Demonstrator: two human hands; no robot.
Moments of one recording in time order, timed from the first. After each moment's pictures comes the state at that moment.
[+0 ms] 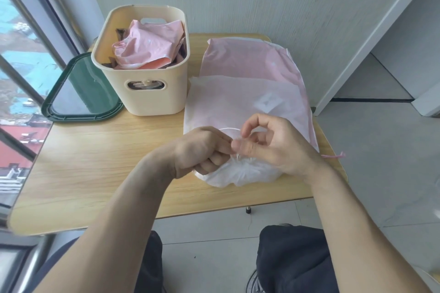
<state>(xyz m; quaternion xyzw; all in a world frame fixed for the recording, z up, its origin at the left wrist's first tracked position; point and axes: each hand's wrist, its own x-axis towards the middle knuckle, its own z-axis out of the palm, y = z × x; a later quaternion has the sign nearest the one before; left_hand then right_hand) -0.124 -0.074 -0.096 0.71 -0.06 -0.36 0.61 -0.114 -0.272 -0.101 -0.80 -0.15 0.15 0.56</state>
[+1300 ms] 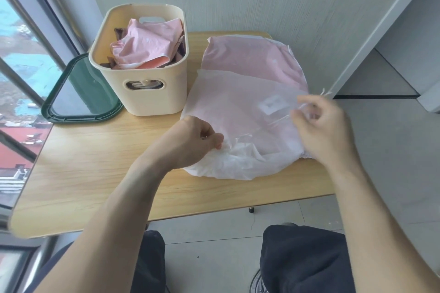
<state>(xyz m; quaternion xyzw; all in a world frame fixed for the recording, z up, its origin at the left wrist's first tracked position) -0.118 -0.062 -0.106 0.92 -0.02 -0.12 0.37 -0.096 -0.313 -0.106 -0.89 0.03 -0.13 0.44</state>
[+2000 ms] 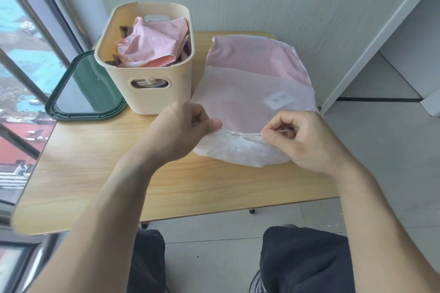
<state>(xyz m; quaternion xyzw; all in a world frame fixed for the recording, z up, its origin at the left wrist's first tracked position) -0.115 -0.042 -0.102 0.92 -0.05 0.02 0.38 -0.108 -0.293 -0.091 -0.88 -0.18 0.04 0.45</state>
